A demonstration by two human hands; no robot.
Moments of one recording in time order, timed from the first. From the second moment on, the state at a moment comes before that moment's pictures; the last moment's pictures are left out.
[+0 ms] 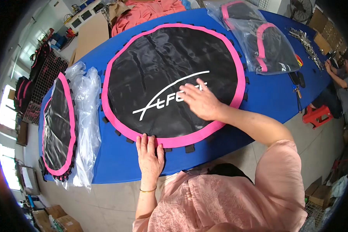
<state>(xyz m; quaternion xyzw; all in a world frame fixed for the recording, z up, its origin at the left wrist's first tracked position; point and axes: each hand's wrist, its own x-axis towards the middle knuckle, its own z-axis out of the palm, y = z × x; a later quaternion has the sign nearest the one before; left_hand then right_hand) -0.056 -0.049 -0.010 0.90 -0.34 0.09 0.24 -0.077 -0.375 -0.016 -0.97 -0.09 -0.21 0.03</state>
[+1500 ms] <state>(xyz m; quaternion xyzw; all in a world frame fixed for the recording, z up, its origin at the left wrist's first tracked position) -0.084 -0.055 0.016 0.87 -0.45 0.02 0.21 -0.095 -0.380 -0.009 -0.98 -0.04 -0.19 0.02</state>
